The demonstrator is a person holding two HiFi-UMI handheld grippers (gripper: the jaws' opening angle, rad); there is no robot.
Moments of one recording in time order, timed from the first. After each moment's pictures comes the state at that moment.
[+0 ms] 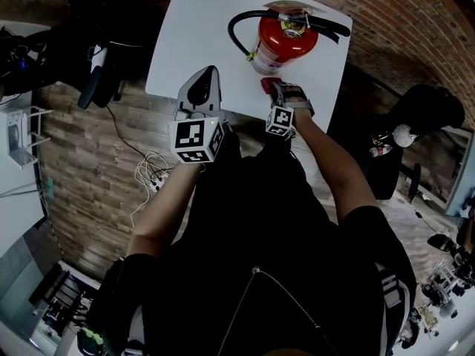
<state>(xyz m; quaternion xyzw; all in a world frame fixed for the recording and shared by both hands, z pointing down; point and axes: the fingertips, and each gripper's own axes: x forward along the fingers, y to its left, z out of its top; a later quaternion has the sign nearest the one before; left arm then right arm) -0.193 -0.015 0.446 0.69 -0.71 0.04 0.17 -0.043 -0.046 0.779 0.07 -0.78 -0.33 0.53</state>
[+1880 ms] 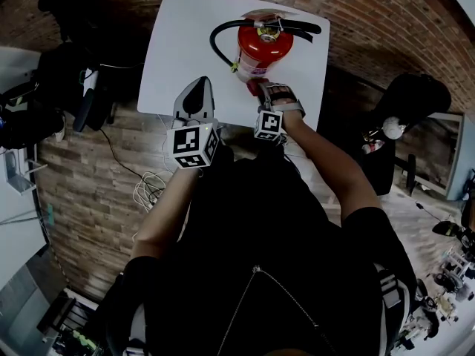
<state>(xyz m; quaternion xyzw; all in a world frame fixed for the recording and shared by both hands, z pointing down) -0.179 -0.016 0.445 0.70 -0.69 0.03 0.16 -0.053 -0.060 0.697 0.11 -0.76 -0.38 0.52</state>
